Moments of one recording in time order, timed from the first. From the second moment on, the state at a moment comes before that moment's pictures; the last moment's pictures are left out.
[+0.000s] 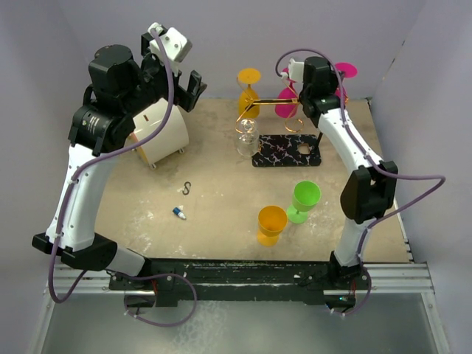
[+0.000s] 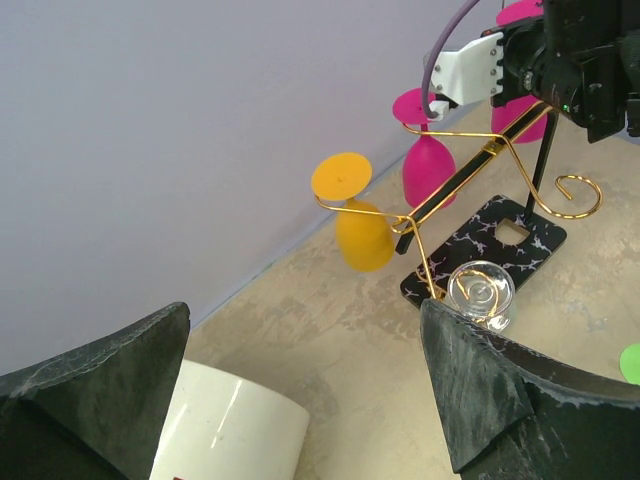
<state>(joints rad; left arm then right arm) -0.42 1.46 2.10 -0.72 0.19 0.26 0.26 1.87 1.80 -0.18 0.77 -1.39</state>
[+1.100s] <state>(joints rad) -0.40 1.46 2.06 -0.72 0.21 0.26 0.28 2.03 1.99 -0.23 0.75 -1.30</state>
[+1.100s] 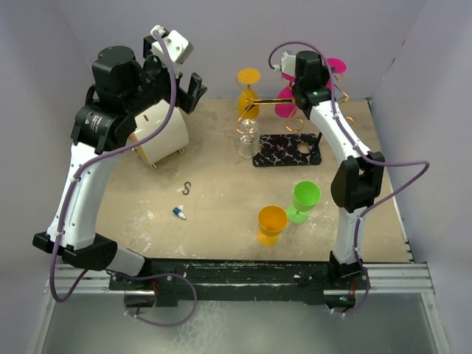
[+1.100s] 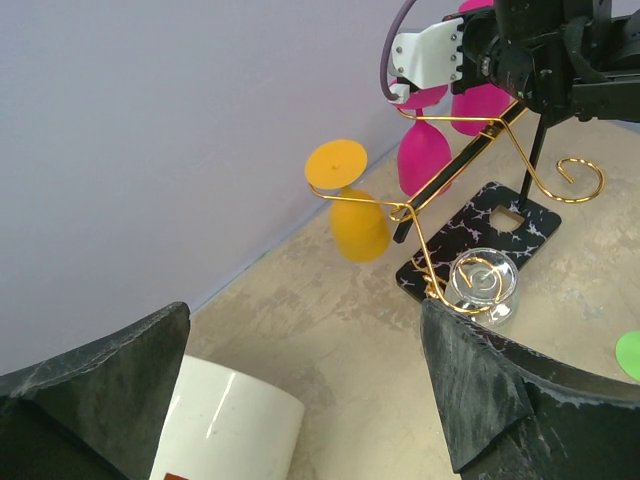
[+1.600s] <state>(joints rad) -0.40 1.46 2.06 -0.72 0.23 0.25 0.25 2.06 2.02 -0.22 0.74 -1.29</state>
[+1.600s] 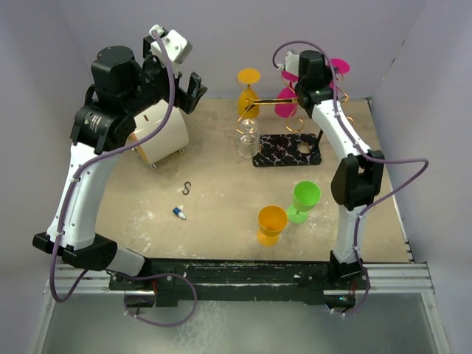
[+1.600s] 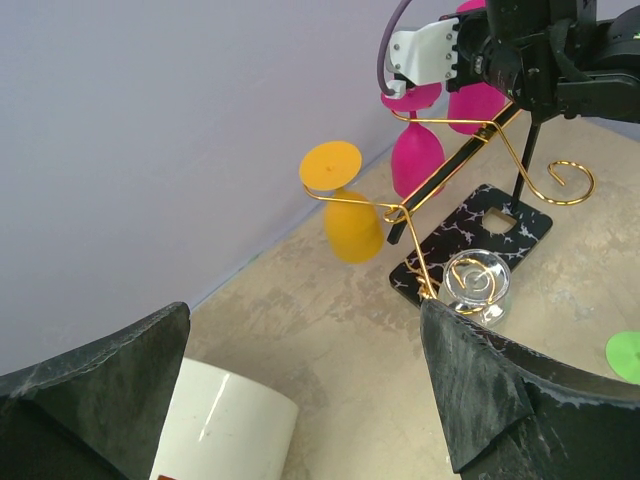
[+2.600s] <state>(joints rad) -0.39 1.45 2.05 -0.71 0.24 0.24 0.22 2.01 1.97 -0.31 0.74 -1.18</state>
